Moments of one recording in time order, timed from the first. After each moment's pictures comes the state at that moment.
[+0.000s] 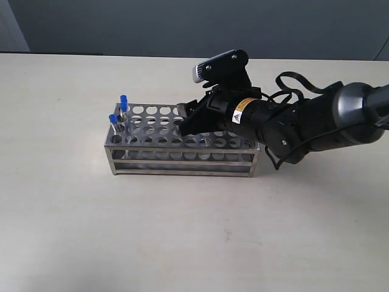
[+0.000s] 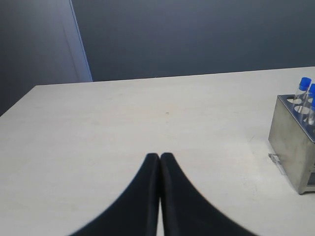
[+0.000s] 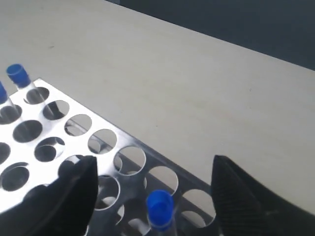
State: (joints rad) left arm 0.04 0.00 0.00 0.00 0.25 0.06; right arm 0.60 1.90 -0.89 -0.04 -0.47 0.05
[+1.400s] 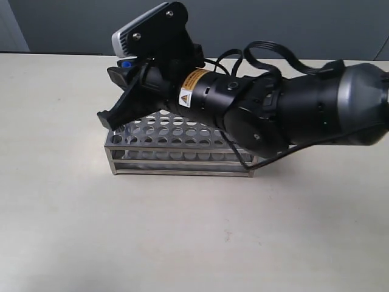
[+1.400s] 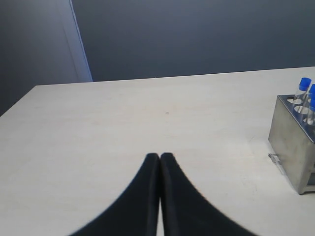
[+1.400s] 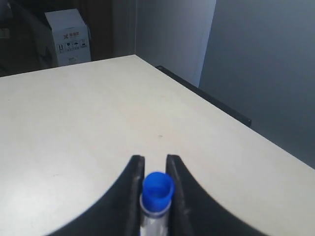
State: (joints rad) left arm 0.04 0.00 0.00 0.00 0.25 0.06; right arm 0.83 1.76 -1.02 -0.10 -0.44 0.00
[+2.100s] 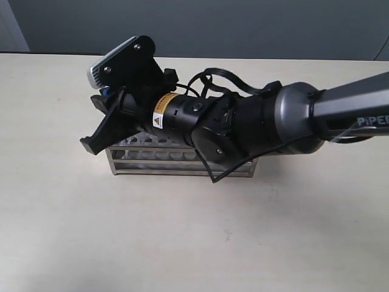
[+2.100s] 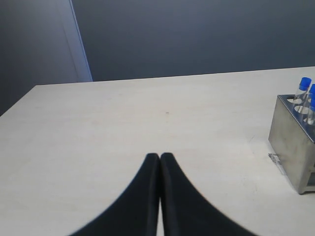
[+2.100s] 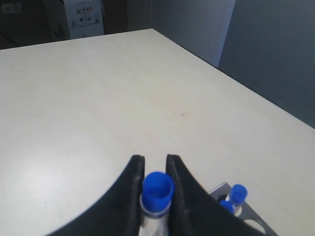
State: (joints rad) left arm 0.04 0.00 0.00 0.00 0.25 0.06; right arm 0.88 1.91 -1.09 -0.10 -0.44 0.00
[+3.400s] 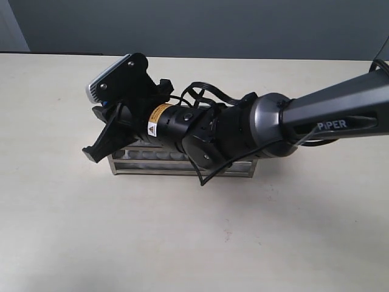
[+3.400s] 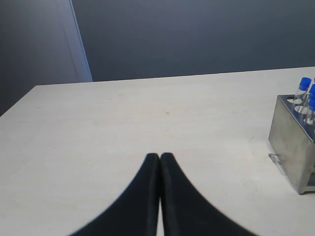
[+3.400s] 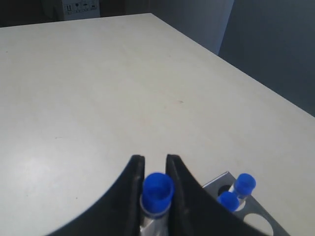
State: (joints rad) left arm 0.04 0.00 0.00 0.00 0.25 0.06; right arm 0.87 2.00 -1.13 -0.08 -0.46 -0.05
